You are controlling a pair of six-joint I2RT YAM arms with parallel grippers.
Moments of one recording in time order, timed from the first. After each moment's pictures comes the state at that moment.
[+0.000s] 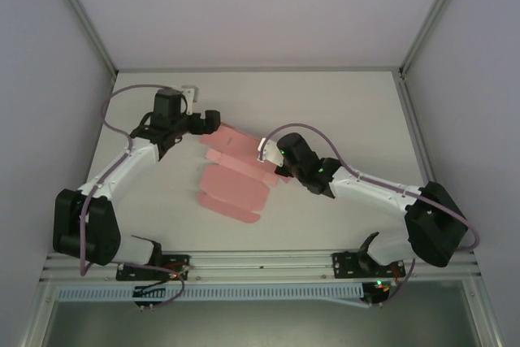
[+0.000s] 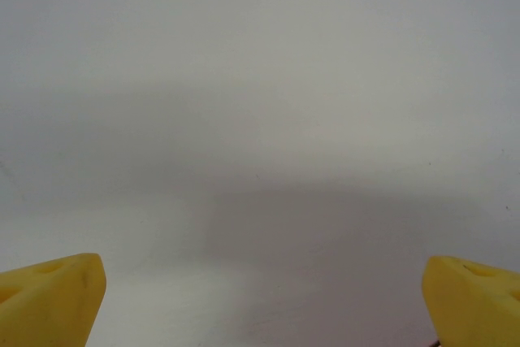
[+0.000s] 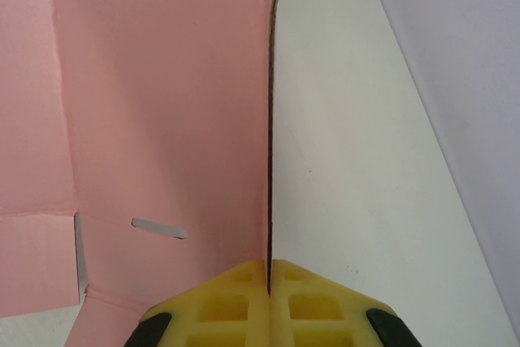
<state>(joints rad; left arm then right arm) -0.32 1.40 1.03 -0.26 0.11 -0.20 0.85 1.37 0.83 -0.14 0.32 -0.61</state>
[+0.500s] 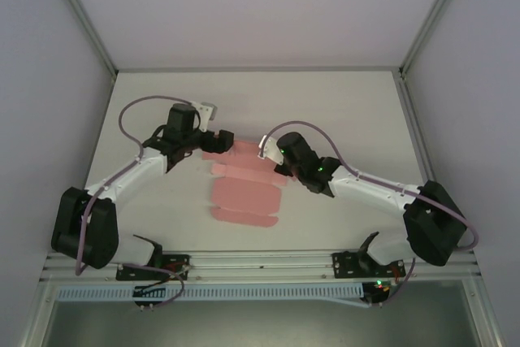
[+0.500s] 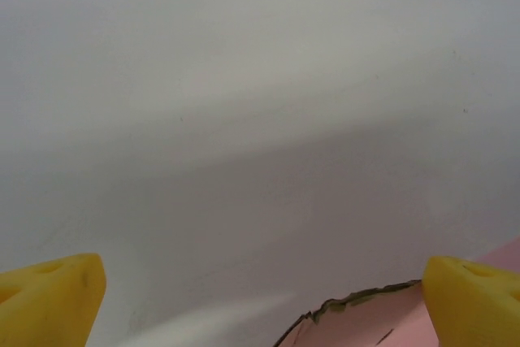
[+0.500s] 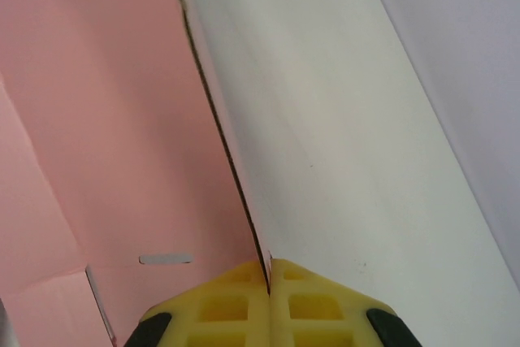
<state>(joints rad) -0.43 1.38 0.89 -0.20 0.16 -0.13 0.84 1.38 0.83 -0.14 0.32 -0.54</state>
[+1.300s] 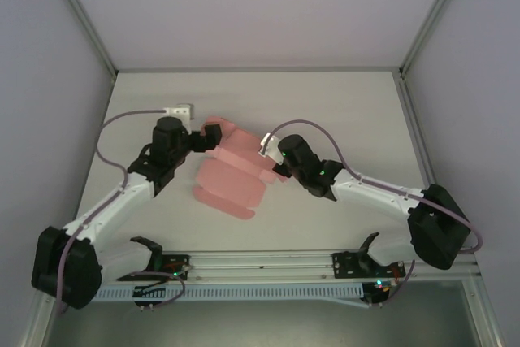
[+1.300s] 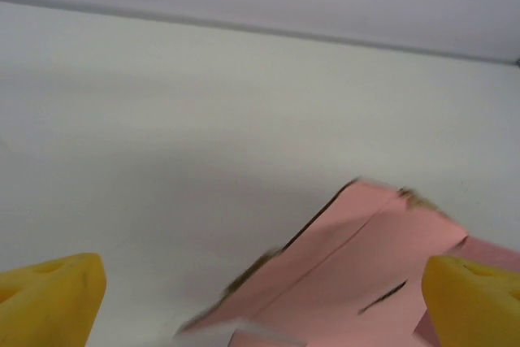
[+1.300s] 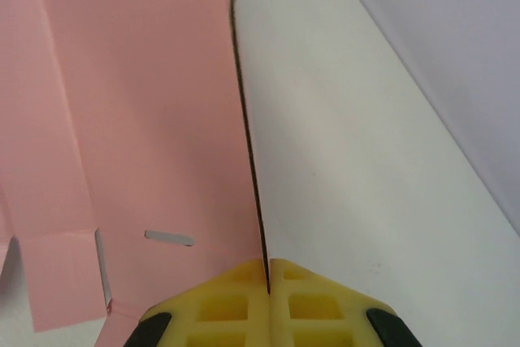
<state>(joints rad) -0.42 1.11 0.72 -0.04 -0.06 -0.35 0.86 1.35 0.80 -0.09 0.34 -0.43</state>
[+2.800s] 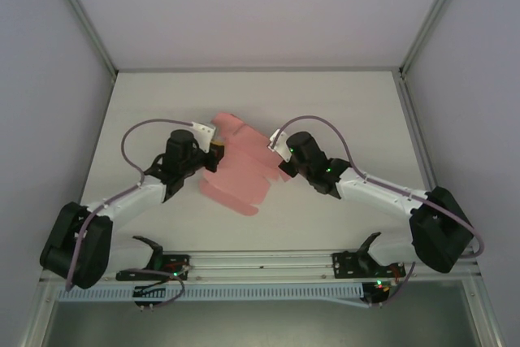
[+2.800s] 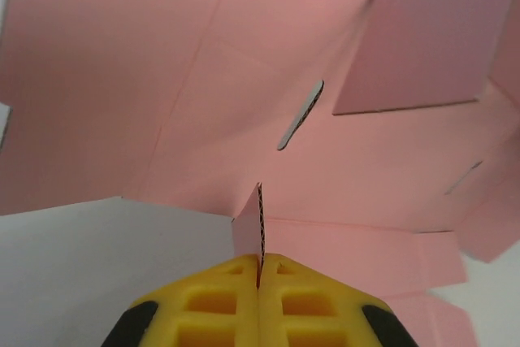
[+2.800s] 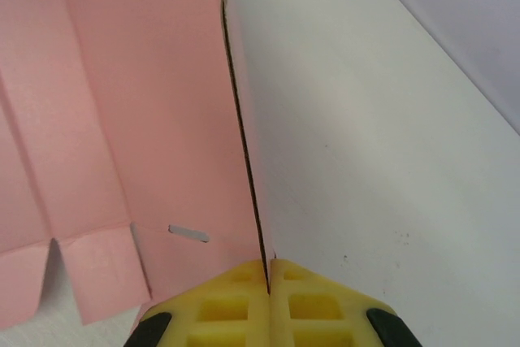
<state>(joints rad) -0.53 1.25 0.57 0.17 0.14 -0.10 0.79 1.33 0.78 -0.12 0.25 -0.32</state>
